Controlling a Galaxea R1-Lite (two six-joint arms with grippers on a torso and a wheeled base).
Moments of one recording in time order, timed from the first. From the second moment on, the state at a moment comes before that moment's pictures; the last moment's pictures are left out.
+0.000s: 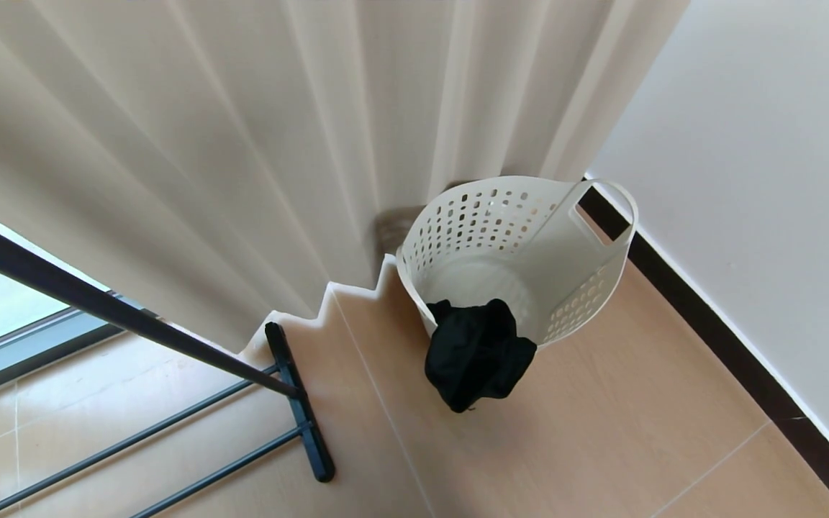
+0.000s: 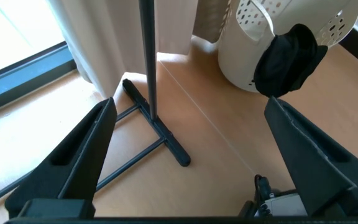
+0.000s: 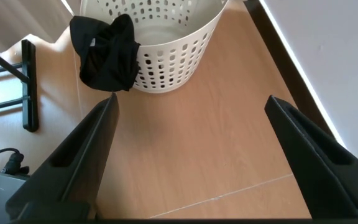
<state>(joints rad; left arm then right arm) 0.00 0.00 0.00 -0.03 -0.18 0.02 0.01 0.00 -0.01 0.04 0.15 -0.06</state>
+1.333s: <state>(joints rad) 0.00 0.00 0.00 -0.03 -0.18 0.03 0.23 0.70 -0.11 -0.08 0.20 -0.18</state>
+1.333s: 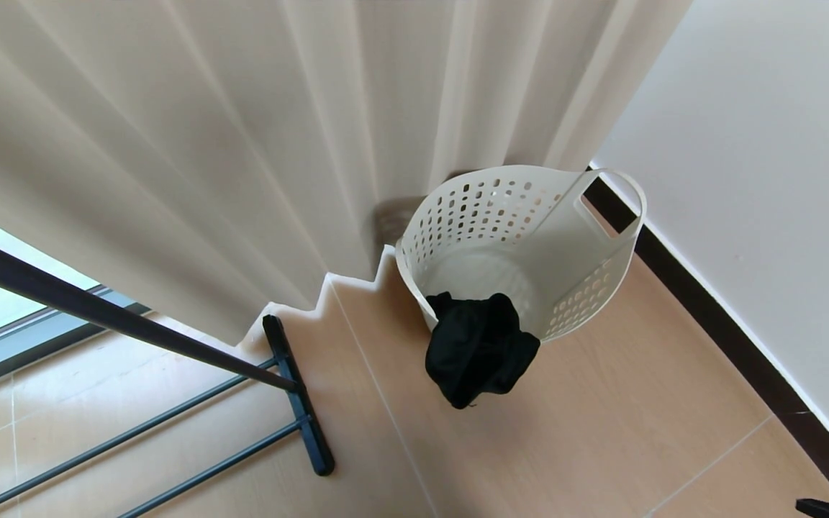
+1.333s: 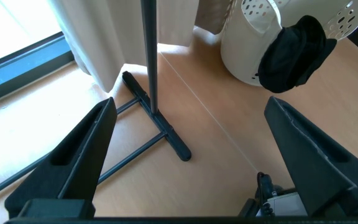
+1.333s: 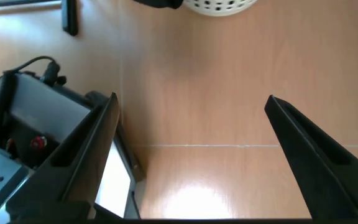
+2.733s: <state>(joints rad) 0.00 0.00 0.00 -0.03 -0.18 0.03 0.50 2.03 -1.18 -0.33 -0.39 -0.45</state>
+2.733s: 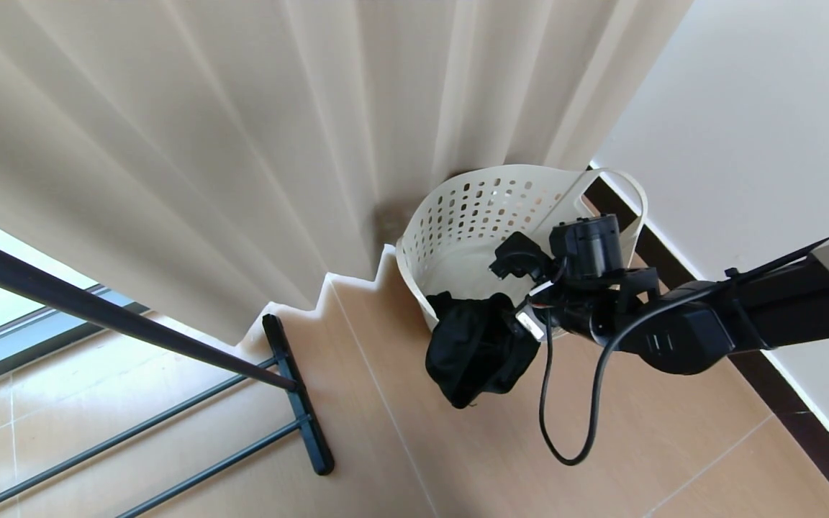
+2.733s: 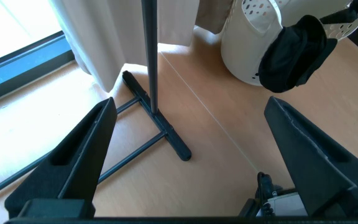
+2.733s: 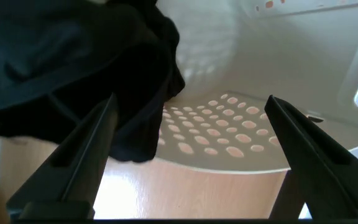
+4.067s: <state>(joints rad) 0.00 0.00 0.00 -0.03 -0.18 0.03 0.50 2.16 -1.31 -0.30 -0.42 -0.45</state>
